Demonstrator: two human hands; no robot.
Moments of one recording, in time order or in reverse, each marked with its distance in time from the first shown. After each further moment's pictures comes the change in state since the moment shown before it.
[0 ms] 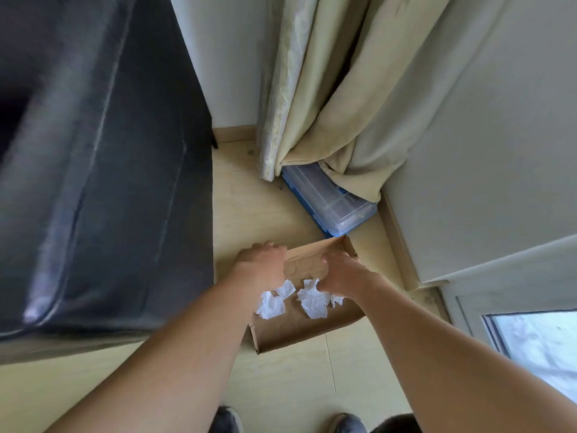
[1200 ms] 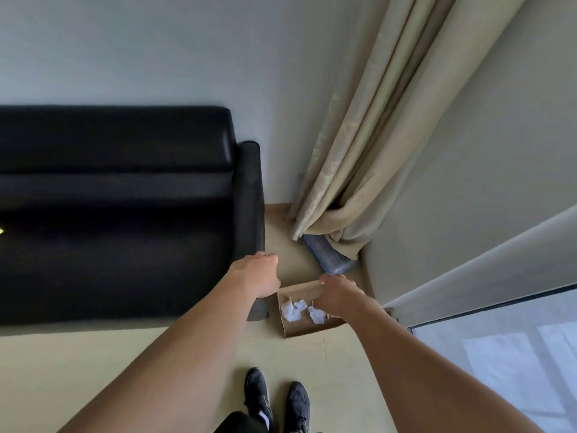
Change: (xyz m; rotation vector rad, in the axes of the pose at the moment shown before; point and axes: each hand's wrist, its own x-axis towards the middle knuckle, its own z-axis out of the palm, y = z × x) left_hand -0.490 -0.014 -0.366 -0.122 0.063 -0.089; right_hand -0.508 -0.189 -0.276 0.043 0.031 -0.002
